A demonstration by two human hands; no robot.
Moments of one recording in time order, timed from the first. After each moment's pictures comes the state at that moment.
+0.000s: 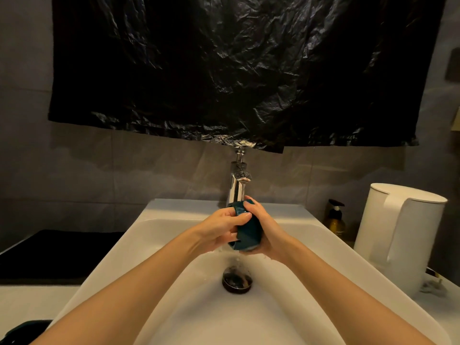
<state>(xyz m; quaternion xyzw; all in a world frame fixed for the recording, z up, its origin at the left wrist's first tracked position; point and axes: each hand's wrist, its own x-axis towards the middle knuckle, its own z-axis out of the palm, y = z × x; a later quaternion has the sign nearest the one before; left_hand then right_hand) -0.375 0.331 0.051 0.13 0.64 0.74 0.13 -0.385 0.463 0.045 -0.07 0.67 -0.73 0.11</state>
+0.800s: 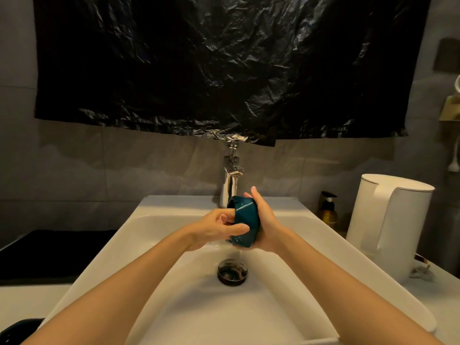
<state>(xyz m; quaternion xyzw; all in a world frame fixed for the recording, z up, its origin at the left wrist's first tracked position) -0.370 0.324 0.044 0.23 0.77 0.58 0.11 -0.385 0.465 0.048 0.02 0.63 -0.76 0.15</state>
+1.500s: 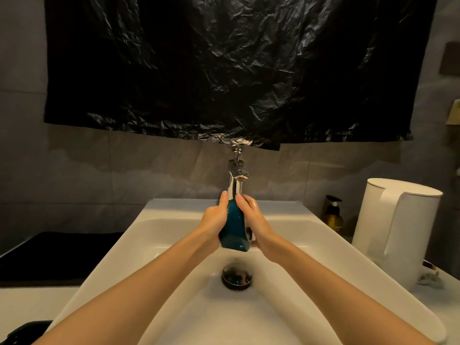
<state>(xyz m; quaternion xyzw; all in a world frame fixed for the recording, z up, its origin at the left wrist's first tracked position) -0.374 0.346 0.055 -0.07 0.67 0.74 -0.04 -0.383 0.445 0.042 -0.10 0.72 -0.69 0.02</state>
